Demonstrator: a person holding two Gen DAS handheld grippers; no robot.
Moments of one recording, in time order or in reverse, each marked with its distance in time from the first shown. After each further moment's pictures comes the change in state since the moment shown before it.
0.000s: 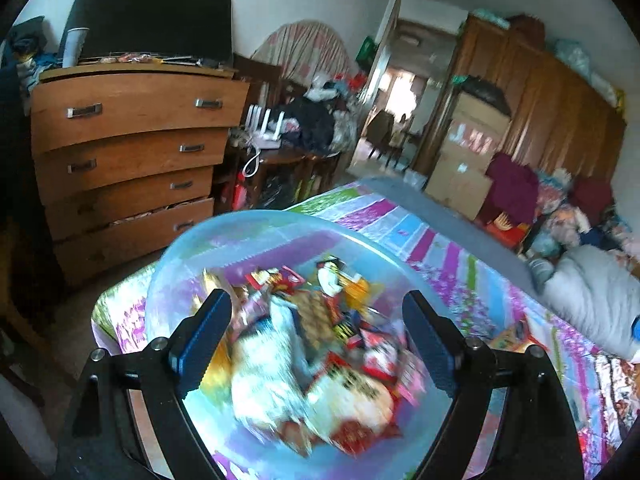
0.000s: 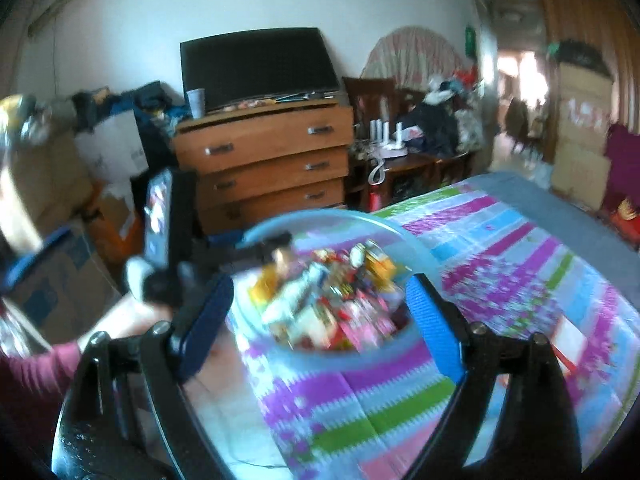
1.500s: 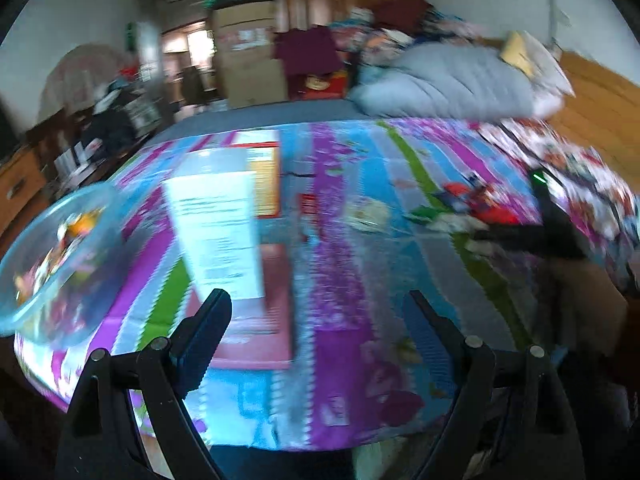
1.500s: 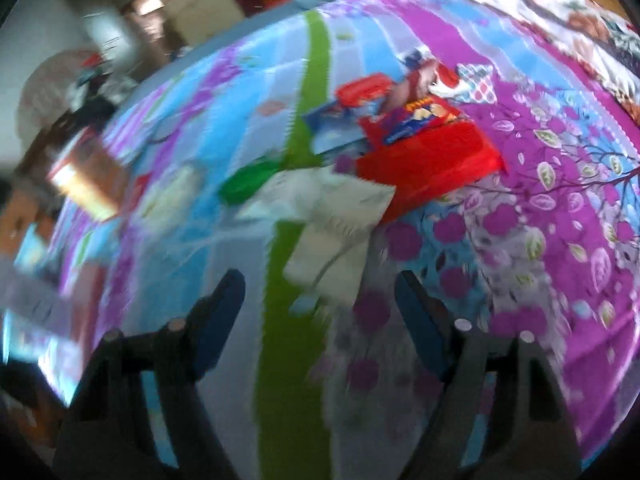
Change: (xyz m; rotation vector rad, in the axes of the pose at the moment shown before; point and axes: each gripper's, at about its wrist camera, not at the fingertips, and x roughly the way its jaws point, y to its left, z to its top) left arm -0.093 -0.309 -0.230 0.698 0.272 -0.362; right arm -0.149 -0.317 -0.351 1.048 0.264 -0.723
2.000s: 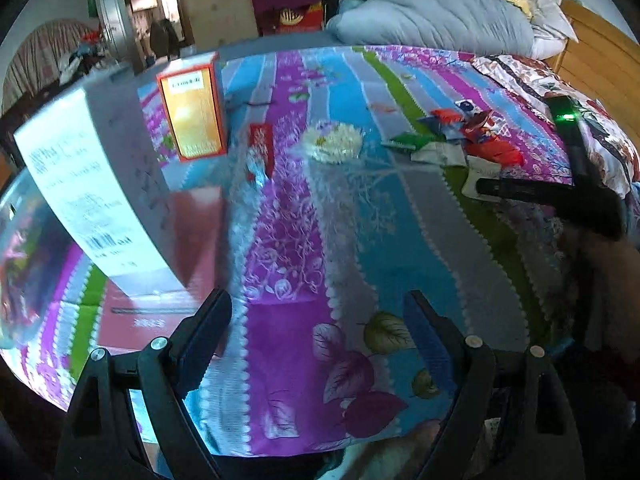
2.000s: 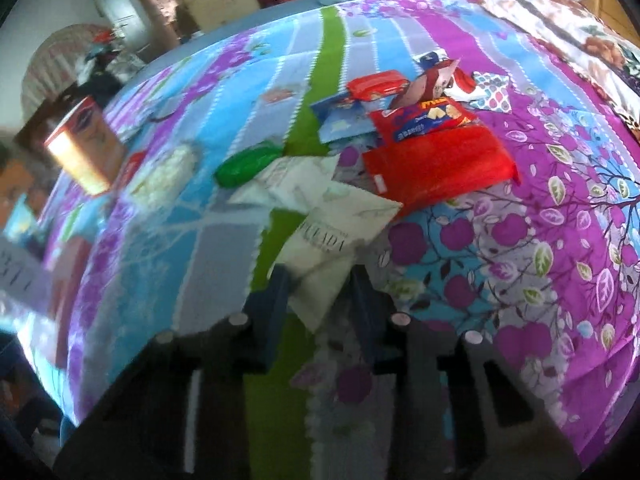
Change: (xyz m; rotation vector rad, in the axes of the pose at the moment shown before) left arm 0.088 -0.039 -0.013 0.014 0.246 -0.038; right arm -0.015 0.008 -0.021 -0.157 -0.006 0.031
